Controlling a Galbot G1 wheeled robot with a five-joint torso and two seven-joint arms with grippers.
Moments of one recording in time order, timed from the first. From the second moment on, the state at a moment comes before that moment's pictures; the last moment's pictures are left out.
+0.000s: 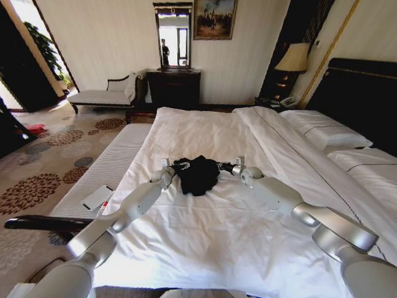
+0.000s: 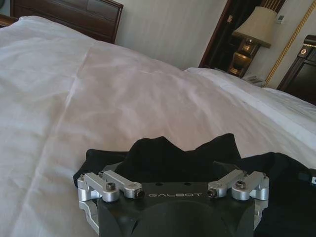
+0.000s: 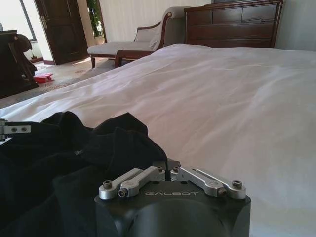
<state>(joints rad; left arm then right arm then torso) 0.30 -1.27 0.31 -0.96 -1.08 0.16 -0.04 -0.17 0.98 -0.54 0.93 1.03 -0.12 -0.26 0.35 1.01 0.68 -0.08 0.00</state>
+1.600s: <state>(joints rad) 0.36 -1.17 0.27 -1.15 -1.07 0.18 -0.08 -0.22 0.95 -0.46 1.08 1.05 -0.14 -0.21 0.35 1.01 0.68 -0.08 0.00</state>
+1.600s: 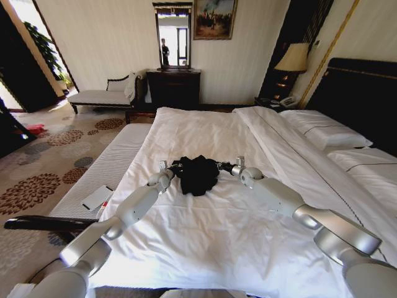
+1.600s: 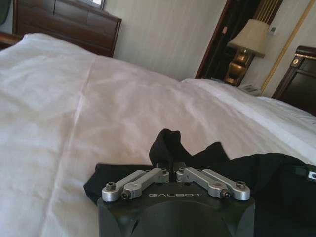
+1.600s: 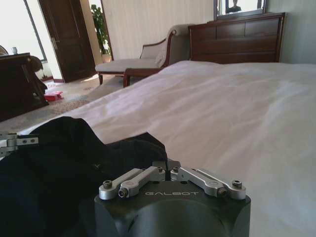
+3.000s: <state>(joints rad) 0.59 -0.36 -0.29 -2.32 -1.35 0.23 -0.17 -0.83 0.31 0.59 2.14 1.31 -0.26 0.01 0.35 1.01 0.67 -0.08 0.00</state>
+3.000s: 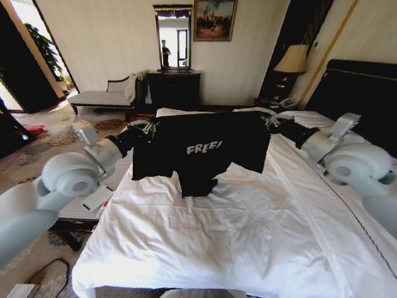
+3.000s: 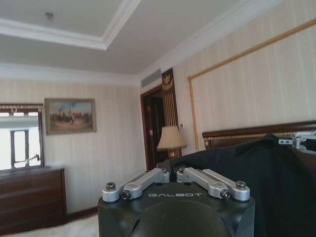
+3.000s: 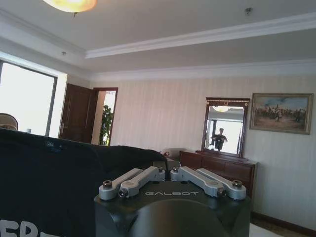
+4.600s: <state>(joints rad) 0.97 -0.27 -1.18 -2.51 -2.02 0.36 -0.41 -1.94 0.46 2.14 2.51 2.08 -0.74 0.63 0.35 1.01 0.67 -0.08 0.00</state>
